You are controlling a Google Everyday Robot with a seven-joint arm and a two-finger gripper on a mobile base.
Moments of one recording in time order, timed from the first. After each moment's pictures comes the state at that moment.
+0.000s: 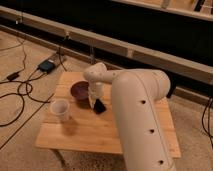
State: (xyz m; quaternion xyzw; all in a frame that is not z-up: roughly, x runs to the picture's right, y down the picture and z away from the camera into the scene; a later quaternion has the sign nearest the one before) arm -0.049 0.106 0.926 -0.33 0.21 0.52 0.76
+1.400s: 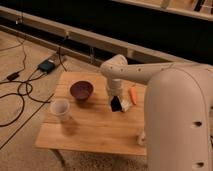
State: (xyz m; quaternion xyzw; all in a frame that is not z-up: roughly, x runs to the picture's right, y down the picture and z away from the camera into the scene) arm 0.083 0.088 0.836 -0.23 0.27 0.64 0.68
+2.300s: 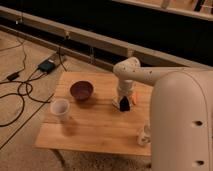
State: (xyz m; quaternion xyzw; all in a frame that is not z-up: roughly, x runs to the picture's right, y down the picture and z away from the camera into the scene) arm 0.122 0.081 0.867 -0.22 0.27 0.68 0.64
